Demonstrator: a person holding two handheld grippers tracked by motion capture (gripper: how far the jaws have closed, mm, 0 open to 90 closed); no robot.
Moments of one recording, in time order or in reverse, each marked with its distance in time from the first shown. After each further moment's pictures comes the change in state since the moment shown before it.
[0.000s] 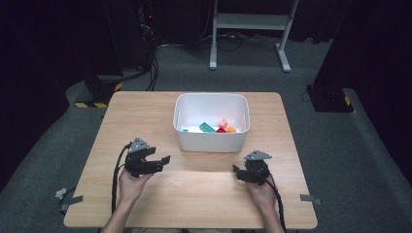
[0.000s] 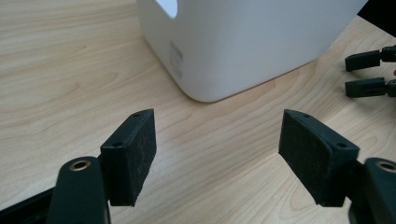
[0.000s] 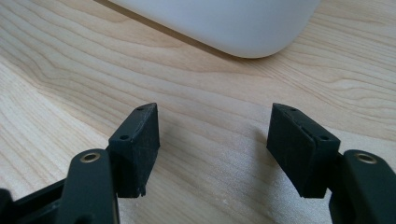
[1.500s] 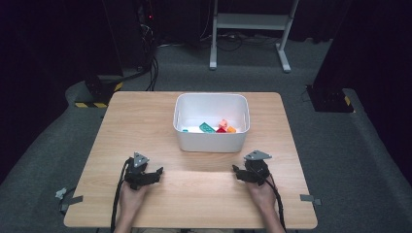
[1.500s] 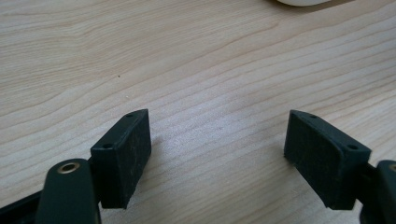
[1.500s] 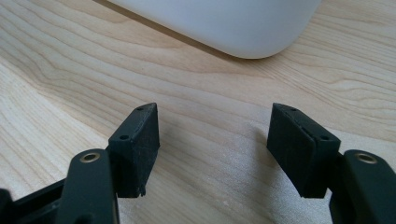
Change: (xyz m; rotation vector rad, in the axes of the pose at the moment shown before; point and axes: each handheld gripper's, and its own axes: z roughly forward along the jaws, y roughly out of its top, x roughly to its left) left arm 0.023 -0.067 0.036 0.085 0.205 0.013; right arm 0.000 0.000 0.000 0.000 -0.001 0.000
